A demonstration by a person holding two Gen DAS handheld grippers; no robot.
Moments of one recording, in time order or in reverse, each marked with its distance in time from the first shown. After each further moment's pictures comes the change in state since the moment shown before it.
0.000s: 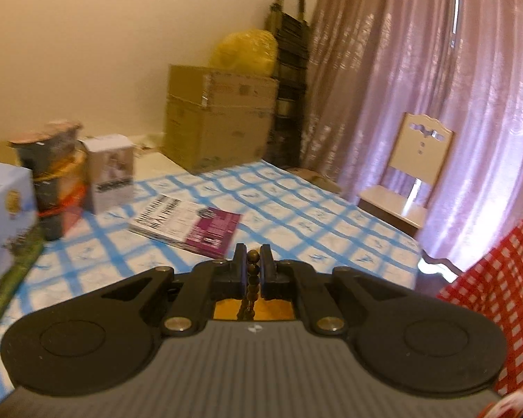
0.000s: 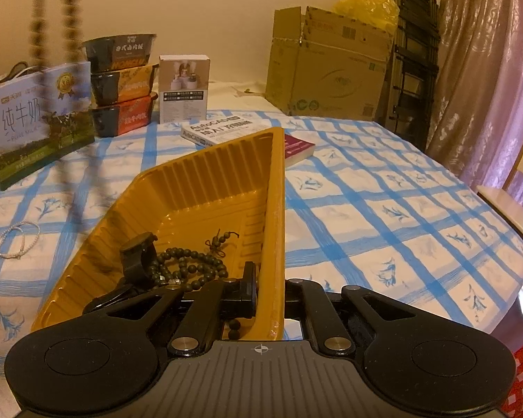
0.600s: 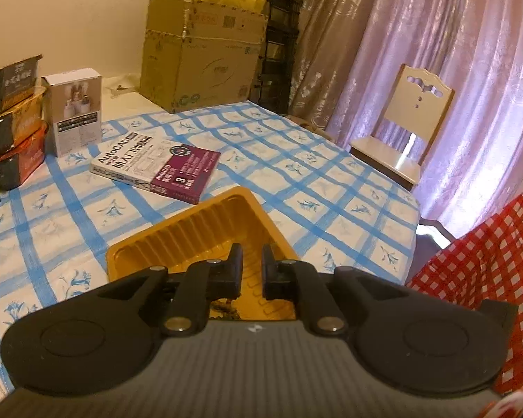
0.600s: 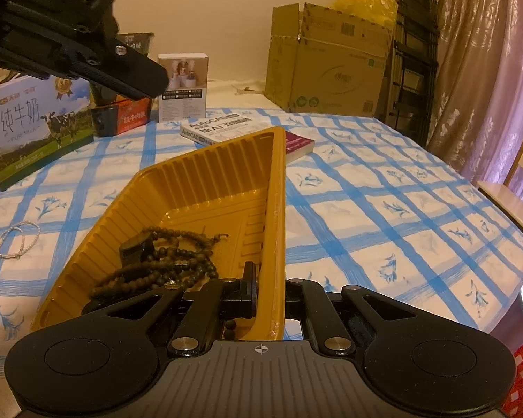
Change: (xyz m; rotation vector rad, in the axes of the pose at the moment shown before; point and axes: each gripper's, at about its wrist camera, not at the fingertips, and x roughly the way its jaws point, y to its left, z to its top) left arm 0.088 -0.003 -0.043 -0.027 0.172 -0.034; right arm 0.002 -0.003 -0.001 0.010 0.009 0.003
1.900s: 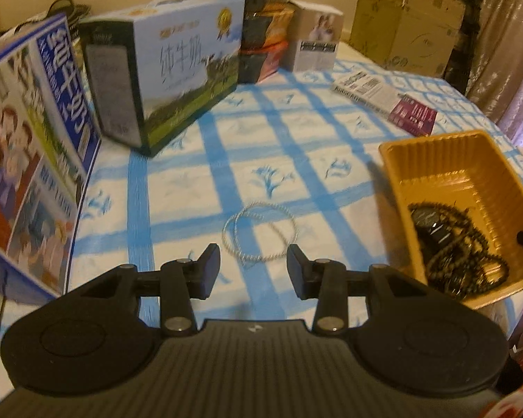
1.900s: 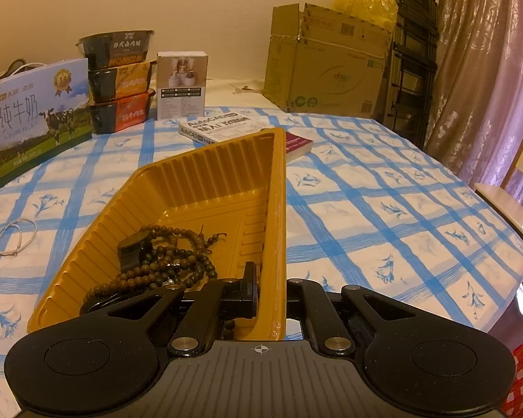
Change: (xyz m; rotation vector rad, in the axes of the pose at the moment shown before) left arm -0.113 0.159 -0.123 -0.283 0.136 0.530; right arm -0.001 -0.003 -0.001 -0.005 -0.001 -0.005
